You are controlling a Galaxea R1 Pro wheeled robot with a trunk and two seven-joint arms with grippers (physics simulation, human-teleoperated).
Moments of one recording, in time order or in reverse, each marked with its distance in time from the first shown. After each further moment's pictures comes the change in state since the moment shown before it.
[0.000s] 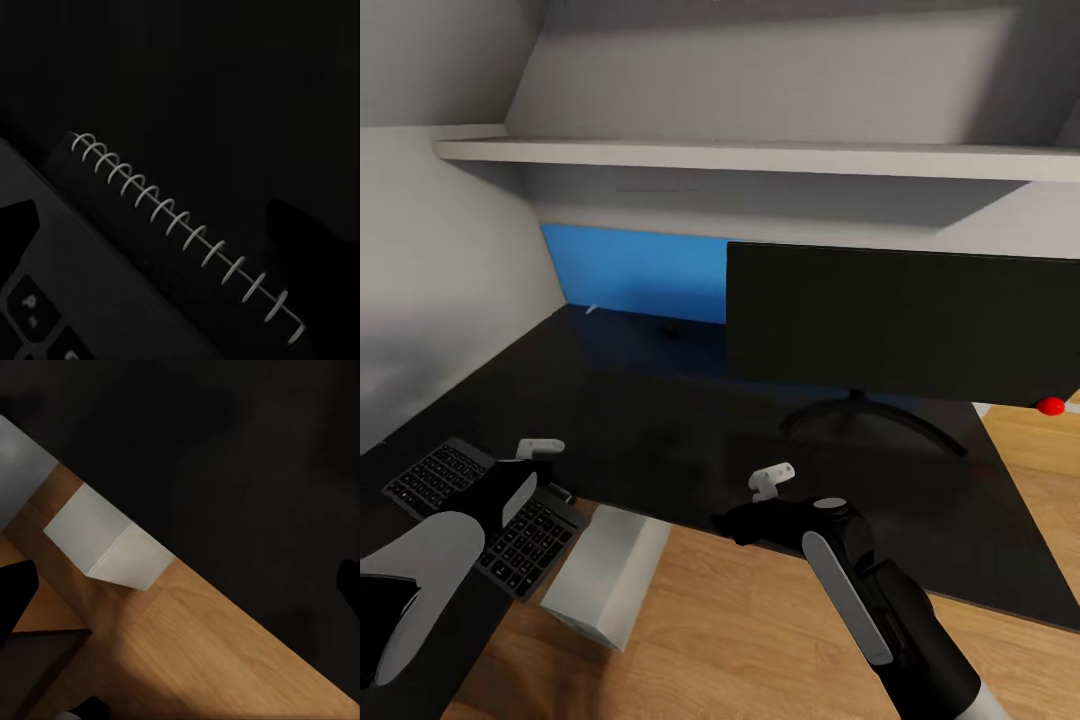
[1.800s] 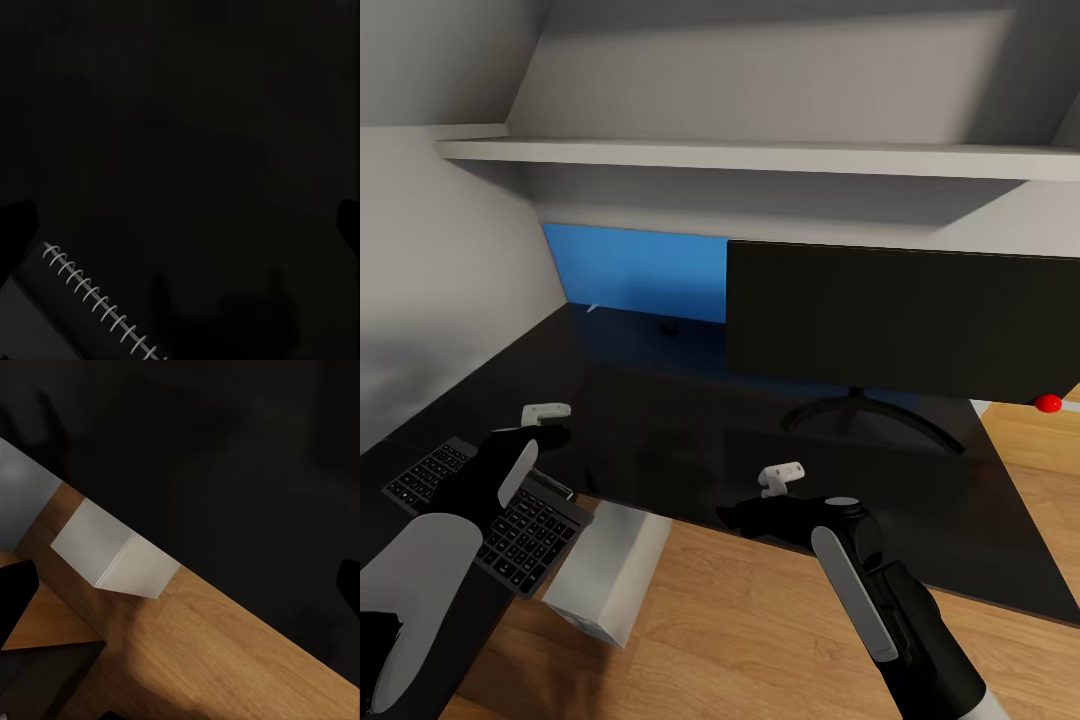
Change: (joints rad) left arm 0.071 -0.002 0.087 -0.405 0.063 0.184 -0.018; right arm 0.018 0.016 -0.074 0.003 -0.016 -0.016 0.005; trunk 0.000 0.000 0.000
